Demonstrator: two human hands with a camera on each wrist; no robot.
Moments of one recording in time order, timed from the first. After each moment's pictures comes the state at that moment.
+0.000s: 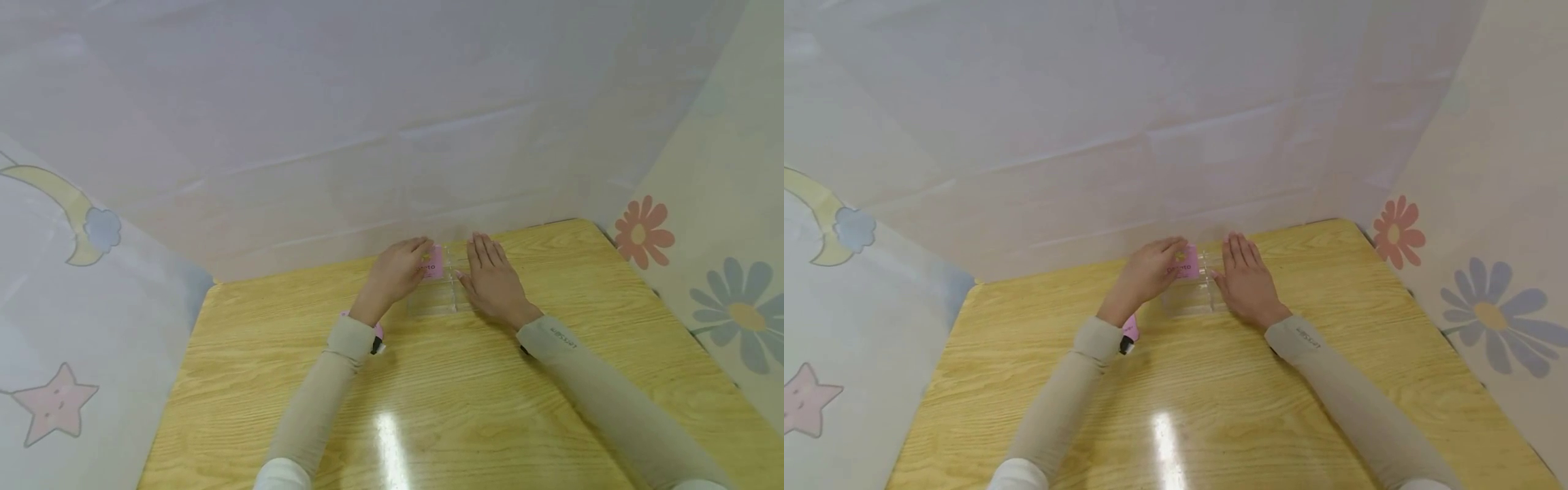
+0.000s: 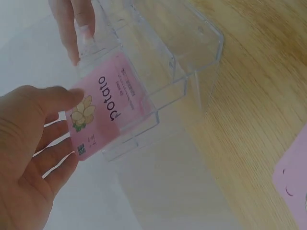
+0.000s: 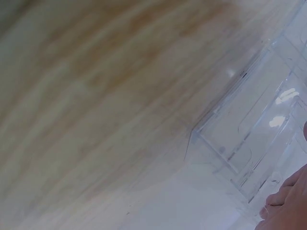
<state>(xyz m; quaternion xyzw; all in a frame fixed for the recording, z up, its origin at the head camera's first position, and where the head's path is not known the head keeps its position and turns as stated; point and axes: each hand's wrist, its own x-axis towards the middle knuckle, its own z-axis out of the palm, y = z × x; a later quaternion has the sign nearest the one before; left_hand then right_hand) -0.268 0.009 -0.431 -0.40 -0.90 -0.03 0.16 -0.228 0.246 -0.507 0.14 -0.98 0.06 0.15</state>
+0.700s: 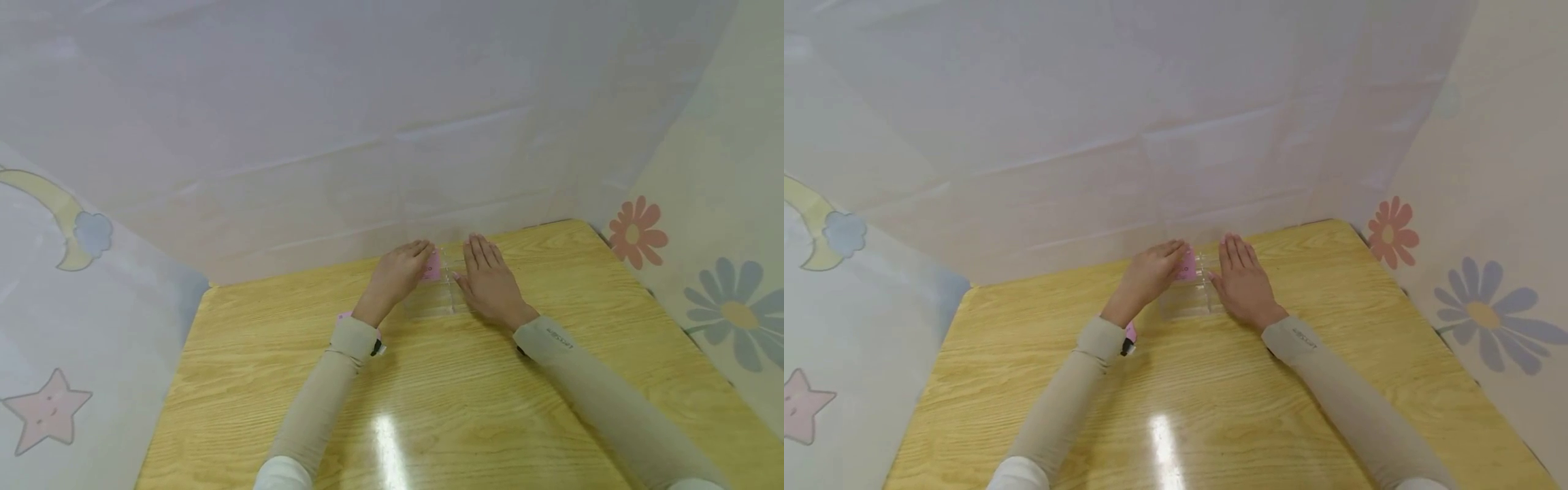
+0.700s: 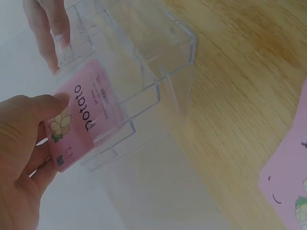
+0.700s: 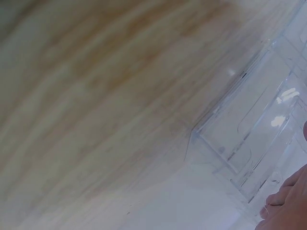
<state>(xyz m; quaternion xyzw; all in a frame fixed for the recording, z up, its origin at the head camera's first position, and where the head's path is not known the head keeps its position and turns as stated) -0.272 0.021 -0.442 -0.42 -0.89 0.02 0.20 -0.224 0.246 -0.503 0.14 -0.98 0.06 0.15</state>
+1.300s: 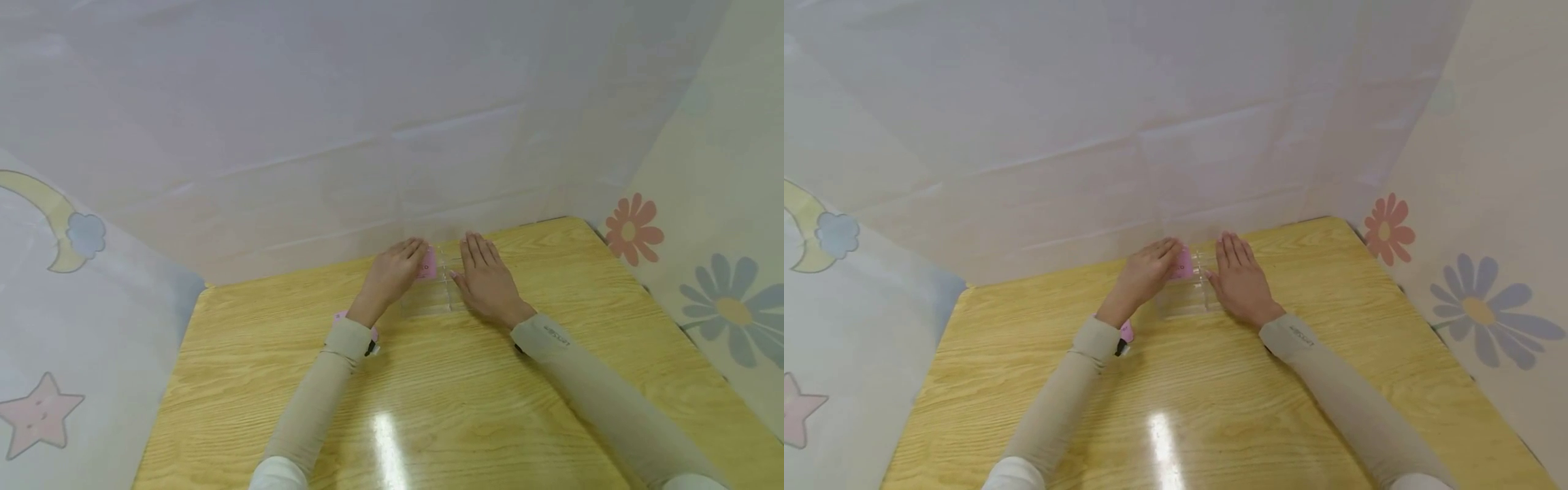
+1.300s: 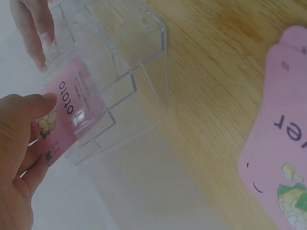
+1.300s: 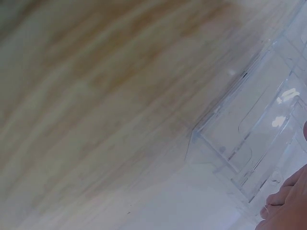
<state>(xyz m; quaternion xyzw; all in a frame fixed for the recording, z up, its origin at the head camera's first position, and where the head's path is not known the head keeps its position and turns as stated) -0.274 0.016 -0.450 -0.42 -0.87 0.05 0.24 -0.228 0.248 -0.509 0.13 -0.98 0.06 0.14</state>
